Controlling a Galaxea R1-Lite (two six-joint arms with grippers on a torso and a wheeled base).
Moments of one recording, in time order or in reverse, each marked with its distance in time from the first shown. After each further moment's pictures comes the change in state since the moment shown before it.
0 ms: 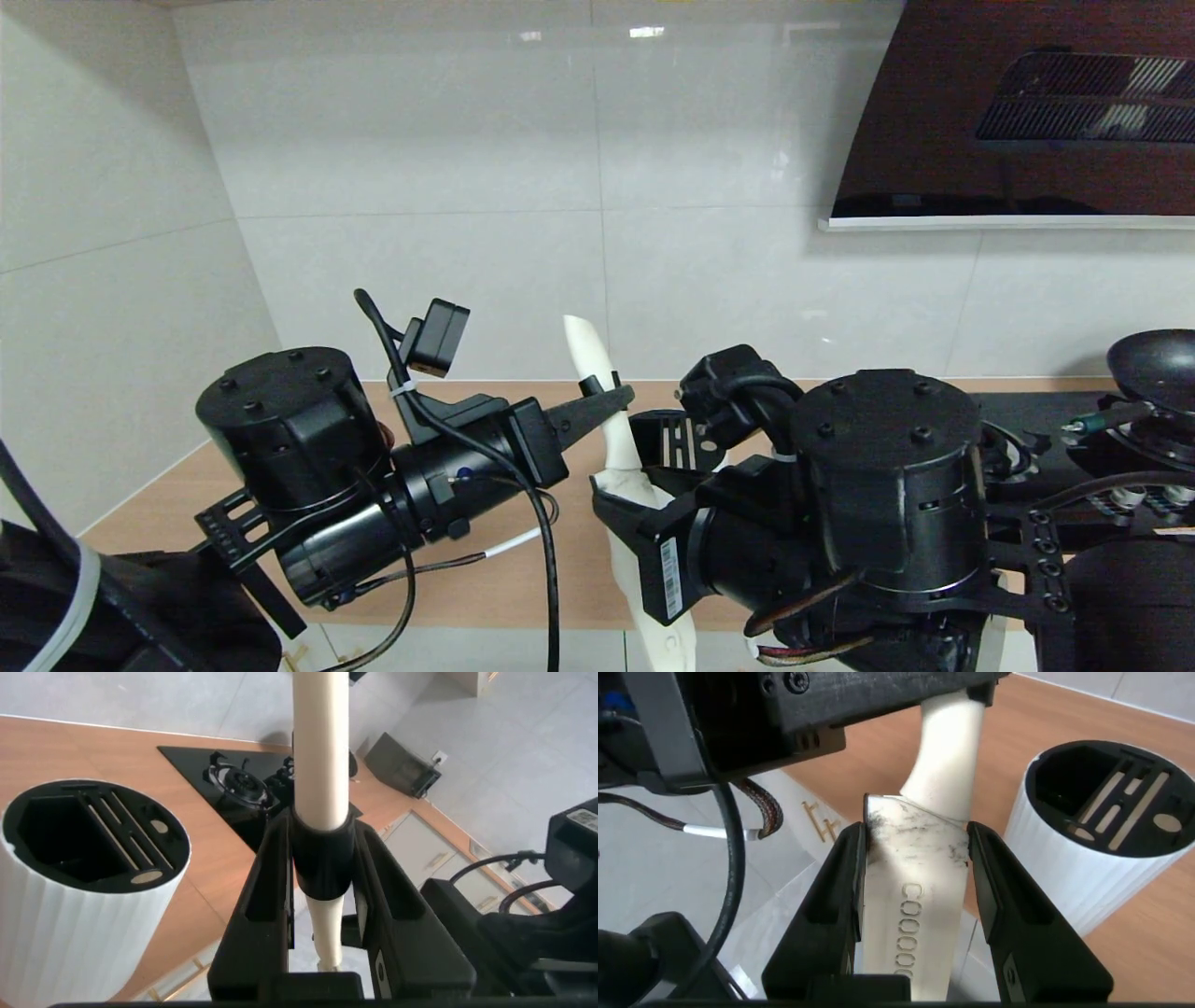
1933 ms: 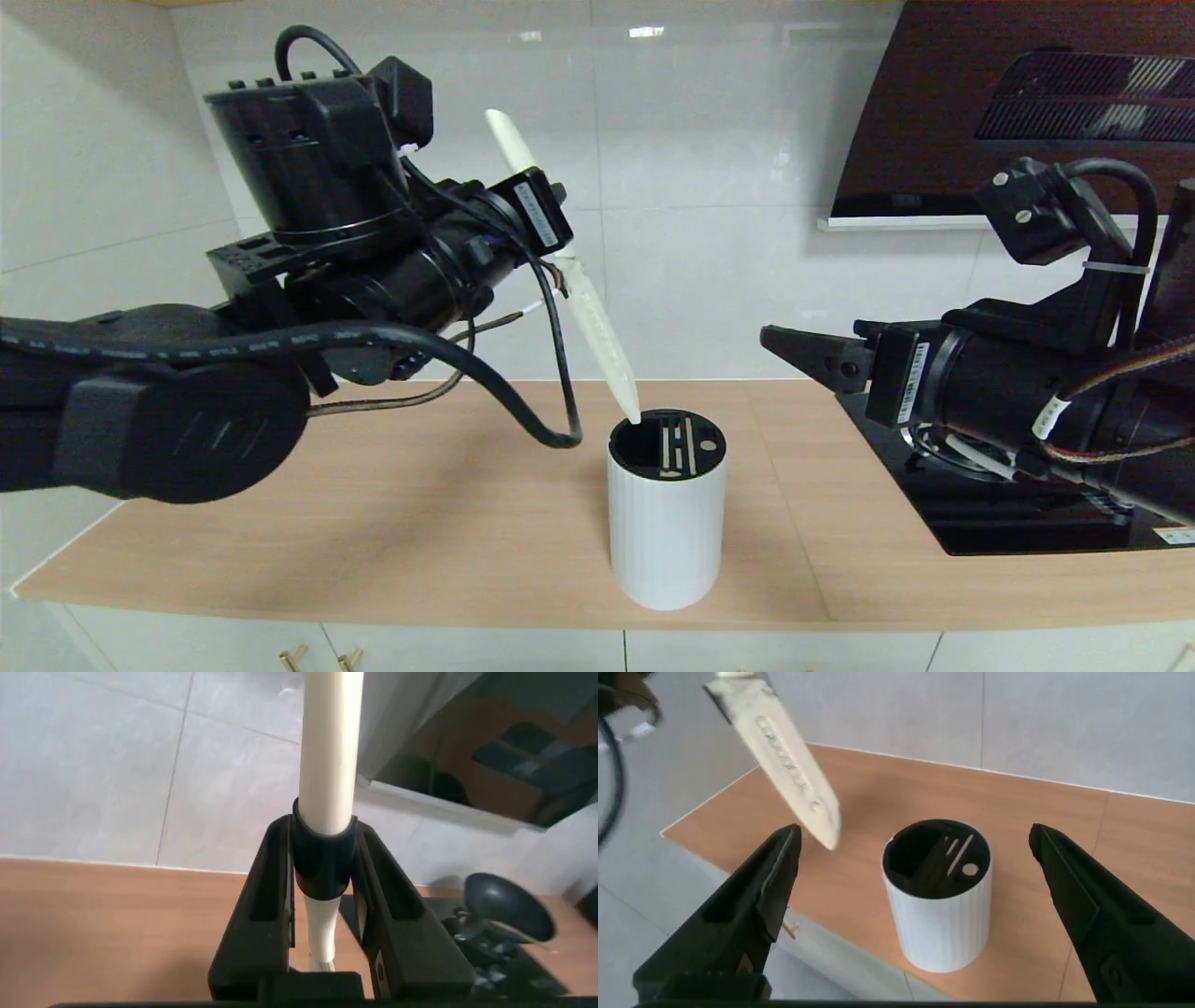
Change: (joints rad) left arm -0.015 0.002 -0.632 0.556 0.623 0.311; right arm -0.299 -0.308 0.027 0.117 0.055 -0.025
